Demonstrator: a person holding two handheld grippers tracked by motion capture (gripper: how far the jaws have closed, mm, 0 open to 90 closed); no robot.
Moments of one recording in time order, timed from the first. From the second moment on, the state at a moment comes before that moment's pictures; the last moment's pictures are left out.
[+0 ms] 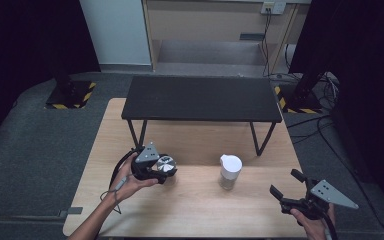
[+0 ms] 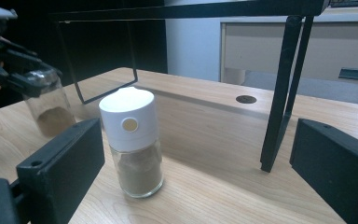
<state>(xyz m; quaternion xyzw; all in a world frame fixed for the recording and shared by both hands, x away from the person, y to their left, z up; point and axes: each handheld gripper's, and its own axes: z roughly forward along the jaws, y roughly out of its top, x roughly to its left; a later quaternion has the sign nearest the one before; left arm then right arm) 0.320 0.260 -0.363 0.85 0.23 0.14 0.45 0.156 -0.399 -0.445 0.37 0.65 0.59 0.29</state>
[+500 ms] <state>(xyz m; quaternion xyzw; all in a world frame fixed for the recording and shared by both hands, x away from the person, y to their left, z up) 0.311 0.277 -0.299 0.85 0.20 0.13 0.47 0.157 -0.398 -0.445 0.37 0.65 0.59 0.29</state>
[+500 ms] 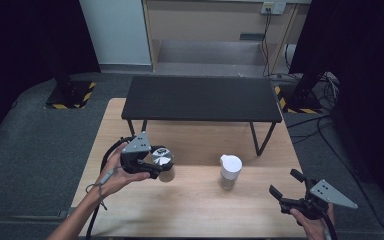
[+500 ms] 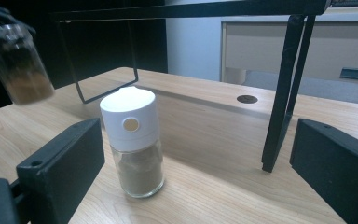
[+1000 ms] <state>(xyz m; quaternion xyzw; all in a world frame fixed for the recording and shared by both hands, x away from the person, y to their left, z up) 0.313 0.290 -0.230 0.86 0.18 0.14 0.46 0.158 -0.397 -0.445 0.38 0.66 0.59 0.29</state>
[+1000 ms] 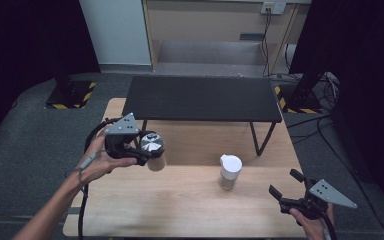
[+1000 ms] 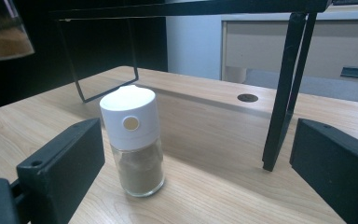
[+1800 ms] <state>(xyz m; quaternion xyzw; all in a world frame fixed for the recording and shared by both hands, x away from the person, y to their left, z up) 0.353 0.276 -0.164 0.84 0.22 0.18 0.47 0.159 -0.399 -0.446 0.38 0.65 0.59 0.28</state>
